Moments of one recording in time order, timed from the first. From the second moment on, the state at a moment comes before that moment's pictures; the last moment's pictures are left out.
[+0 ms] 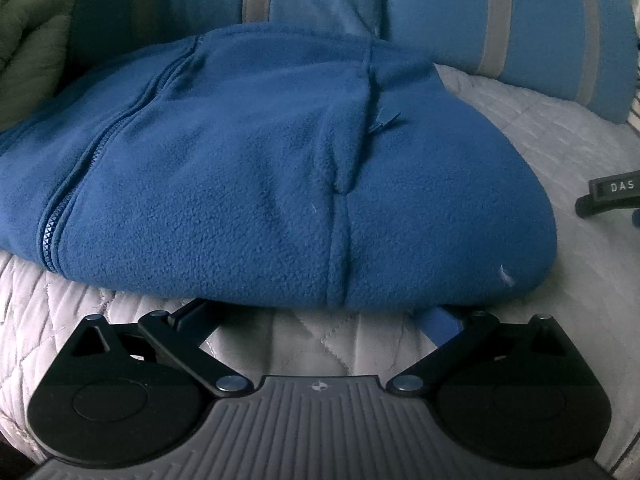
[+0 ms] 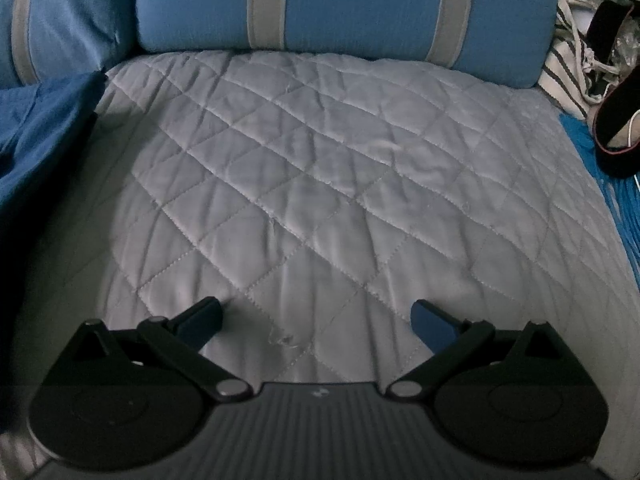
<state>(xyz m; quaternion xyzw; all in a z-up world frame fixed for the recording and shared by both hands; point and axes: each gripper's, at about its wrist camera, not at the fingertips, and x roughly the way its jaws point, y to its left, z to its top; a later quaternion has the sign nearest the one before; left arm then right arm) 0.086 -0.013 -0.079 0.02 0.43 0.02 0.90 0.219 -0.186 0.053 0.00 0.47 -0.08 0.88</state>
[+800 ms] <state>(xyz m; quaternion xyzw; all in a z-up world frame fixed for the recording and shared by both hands) 0.083 -0.011 -0.077 0.01 0.43 0.01 0.90 0.213 -0.182 0.053 0.01 0.46 -0.10 0.88</state>
